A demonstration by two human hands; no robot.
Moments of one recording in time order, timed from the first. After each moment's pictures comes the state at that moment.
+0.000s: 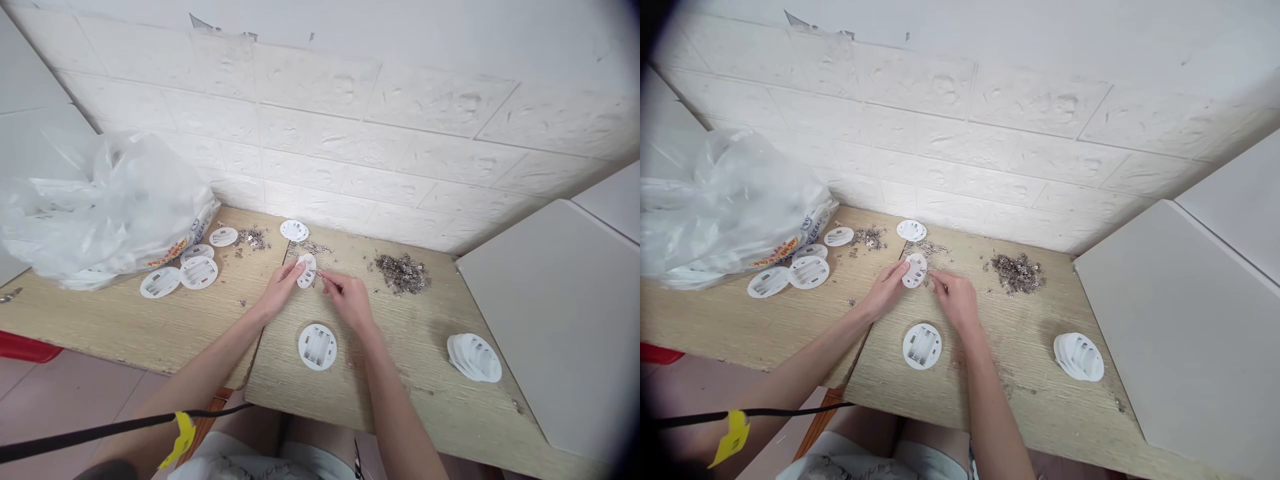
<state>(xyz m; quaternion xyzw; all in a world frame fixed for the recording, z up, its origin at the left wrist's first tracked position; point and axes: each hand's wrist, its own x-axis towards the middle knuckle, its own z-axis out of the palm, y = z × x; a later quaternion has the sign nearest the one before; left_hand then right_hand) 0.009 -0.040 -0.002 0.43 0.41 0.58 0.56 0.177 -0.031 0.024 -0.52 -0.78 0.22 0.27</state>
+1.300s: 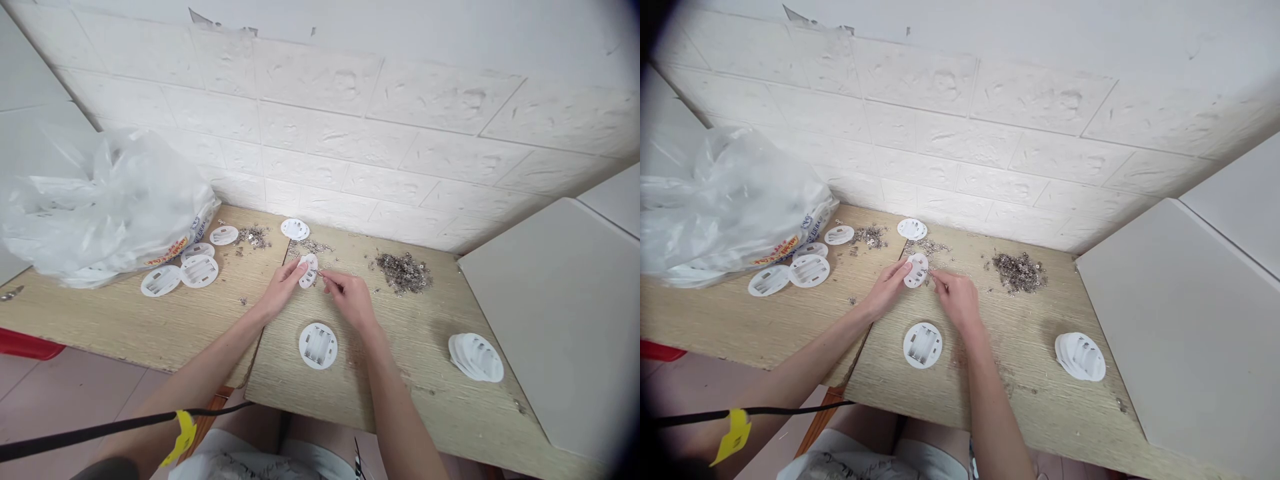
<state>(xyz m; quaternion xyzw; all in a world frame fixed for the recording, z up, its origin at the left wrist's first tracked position) 0.011 -0.041 0.001 0.45 0.42 0.57 0.55 0.177 -0.032 0.026 -0.51 -0.79 0.22 0.26</state>
